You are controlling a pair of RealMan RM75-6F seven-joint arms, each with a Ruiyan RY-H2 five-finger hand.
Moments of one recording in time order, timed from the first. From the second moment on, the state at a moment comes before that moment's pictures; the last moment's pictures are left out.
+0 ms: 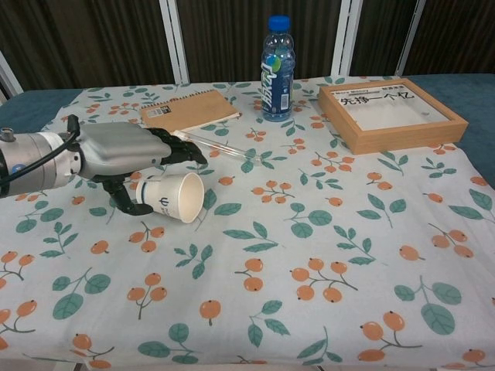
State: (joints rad) left arm -0.86 -1.40 -0.10 -1.57 1.15 0.73 0.61; right arm 0.08 -1.15 0.09 -1.46 -1.36 1.38 0.00
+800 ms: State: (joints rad) left arm -0.90 -1.46 -0.06 -1.48 1.14 0.74 0.55; right arm 0.07 -1.16 0.09 -1.44 -1.35 1.37 0.01
